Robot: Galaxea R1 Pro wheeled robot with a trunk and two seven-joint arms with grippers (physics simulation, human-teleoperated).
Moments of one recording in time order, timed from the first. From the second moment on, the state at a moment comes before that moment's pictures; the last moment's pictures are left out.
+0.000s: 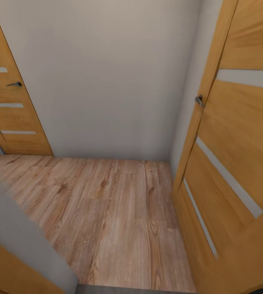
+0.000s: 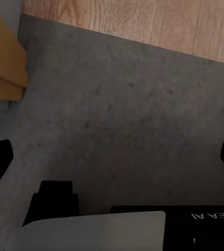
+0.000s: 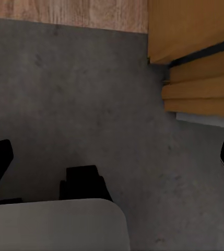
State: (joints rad) left arm -0.31 0.06 -0.34 -0.04 0.52 -0.20 -0.25; right arm -0.26 0.03 0.33 -0.09 -0.27 -0.18 -0.28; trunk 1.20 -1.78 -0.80
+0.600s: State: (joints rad) left arm -0.31 0.06 -0.34 -0.04 0.52 -0.20 -0.25; right arm -0.26 0.03 0.33 -0.09 -0.27 -0.18 -0.28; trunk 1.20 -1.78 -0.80
